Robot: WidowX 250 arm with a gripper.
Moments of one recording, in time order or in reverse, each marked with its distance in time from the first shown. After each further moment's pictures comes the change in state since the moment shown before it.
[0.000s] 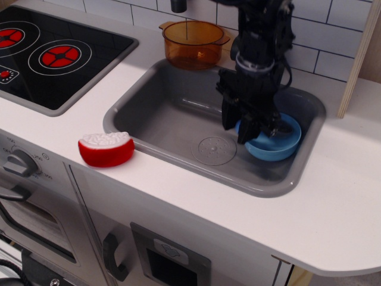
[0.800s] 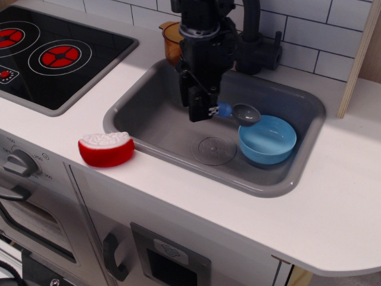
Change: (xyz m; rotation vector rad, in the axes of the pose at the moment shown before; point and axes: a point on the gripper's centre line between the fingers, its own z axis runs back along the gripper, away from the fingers) arm -0.046 0.034 0.031 -0.031 -0.016 -0.284
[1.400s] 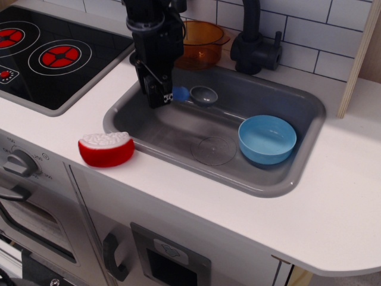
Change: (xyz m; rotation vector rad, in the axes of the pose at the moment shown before) arm -0.033 0.044 -0.006 0.061 -0.053 0.081
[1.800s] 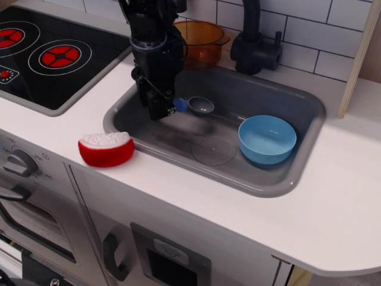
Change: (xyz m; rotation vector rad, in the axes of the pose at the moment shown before) arm -0.001 -0.002 -0.023 0.011 0.021 0.092
